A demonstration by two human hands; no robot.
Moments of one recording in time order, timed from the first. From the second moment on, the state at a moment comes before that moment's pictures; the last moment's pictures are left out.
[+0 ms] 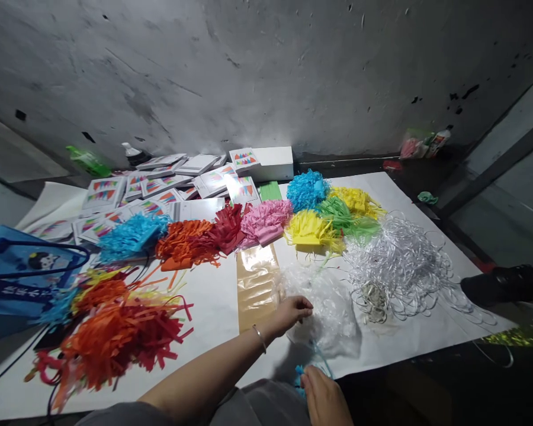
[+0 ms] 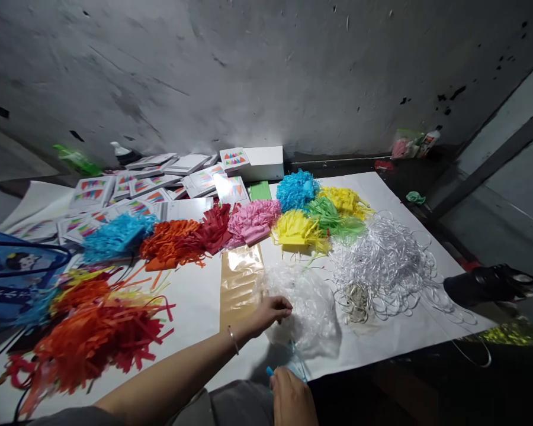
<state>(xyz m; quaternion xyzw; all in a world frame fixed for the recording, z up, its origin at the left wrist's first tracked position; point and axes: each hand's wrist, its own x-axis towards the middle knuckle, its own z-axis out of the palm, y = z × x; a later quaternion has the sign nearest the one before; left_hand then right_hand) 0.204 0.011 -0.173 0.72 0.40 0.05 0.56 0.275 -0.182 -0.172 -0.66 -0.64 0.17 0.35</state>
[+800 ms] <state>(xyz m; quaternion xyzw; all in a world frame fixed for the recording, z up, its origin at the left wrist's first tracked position) 0.014 -0.059 -0.008 0.64 0.41 0.42 0.49 0.199 -0.073 -0.037 -0.41 -0.85 0.04 0.32</state>
